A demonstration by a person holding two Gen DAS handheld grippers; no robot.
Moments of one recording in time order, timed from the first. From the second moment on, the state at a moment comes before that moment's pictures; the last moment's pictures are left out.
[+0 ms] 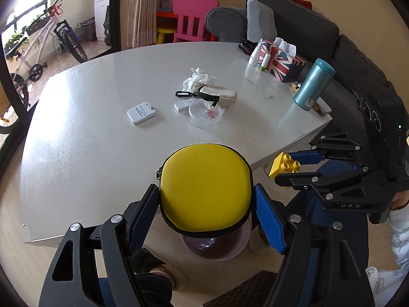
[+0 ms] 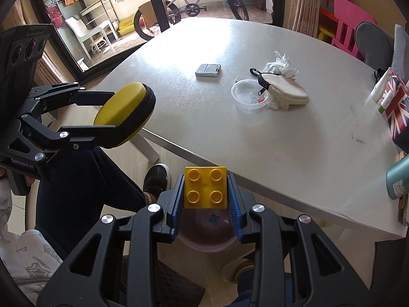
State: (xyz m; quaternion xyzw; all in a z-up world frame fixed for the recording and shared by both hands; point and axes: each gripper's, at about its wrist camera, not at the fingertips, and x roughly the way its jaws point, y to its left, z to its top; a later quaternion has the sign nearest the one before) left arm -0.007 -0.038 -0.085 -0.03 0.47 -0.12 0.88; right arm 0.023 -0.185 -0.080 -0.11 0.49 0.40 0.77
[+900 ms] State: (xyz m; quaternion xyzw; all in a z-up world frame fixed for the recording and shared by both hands) left arm -0.010 -0.050 -0.089 -0.03 0.47 -0.14 0.87; right arm 0.036 -0.204 -0.066 -0.09 0.47 0.36 0.80
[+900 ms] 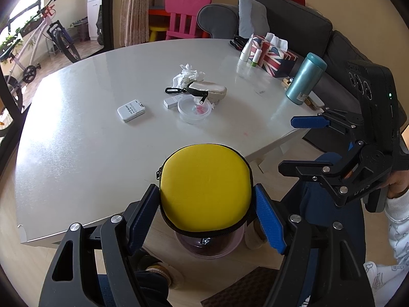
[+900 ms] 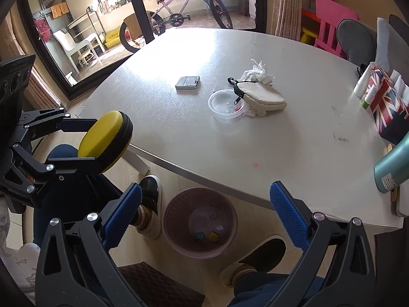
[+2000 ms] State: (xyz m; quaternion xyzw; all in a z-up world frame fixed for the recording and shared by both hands) left arm -0.003 -0.060 -0.091 -0.02 0.47 -0.13 0.87; right arm 0.048 -0.228 -0.051 -0.07 0.46 0.34 0.82
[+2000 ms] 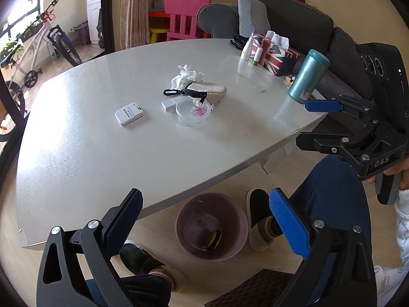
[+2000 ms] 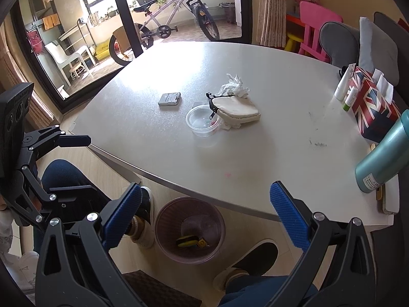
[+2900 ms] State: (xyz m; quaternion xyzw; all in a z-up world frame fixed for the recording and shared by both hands) left arm 0.038 -0.022 -0.076 -0.05 0.44 -0.10 0.89; right arm 0.138 -0.193 -0.052 -0.07 0.47 0.34 0.81
